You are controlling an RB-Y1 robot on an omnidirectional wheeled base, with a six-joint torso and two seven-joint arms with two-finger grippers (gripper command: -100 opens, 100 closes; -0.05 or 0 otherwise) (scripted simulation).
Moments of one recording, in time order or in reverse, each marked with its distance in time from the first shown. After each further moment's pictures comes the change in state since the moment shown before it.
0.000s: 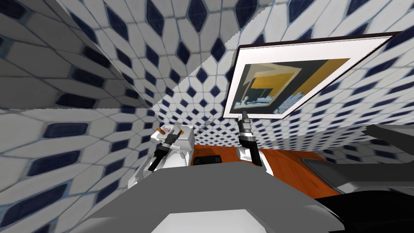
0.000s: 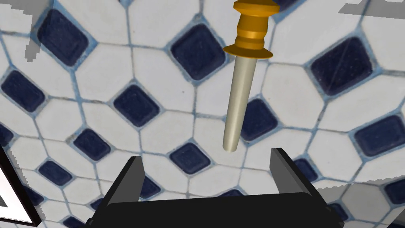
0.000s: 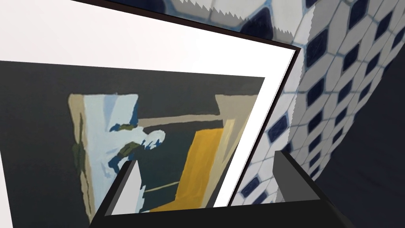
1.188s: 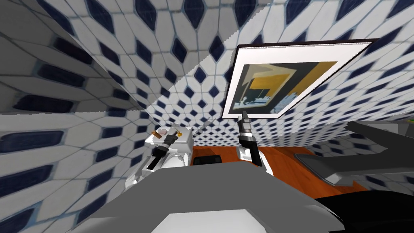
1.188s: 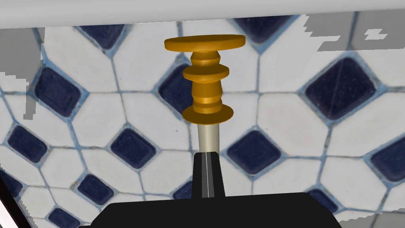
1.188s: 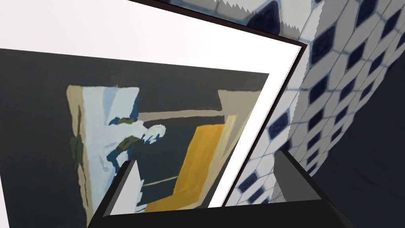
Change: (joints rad) left arm -0.028 0.048 0.008 0.084 -0.059 0.023 -0.058; right arm 0.000 0.000 0.000 0.000 0.000 0.000 0.000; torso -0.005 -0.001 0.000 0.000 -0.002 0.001
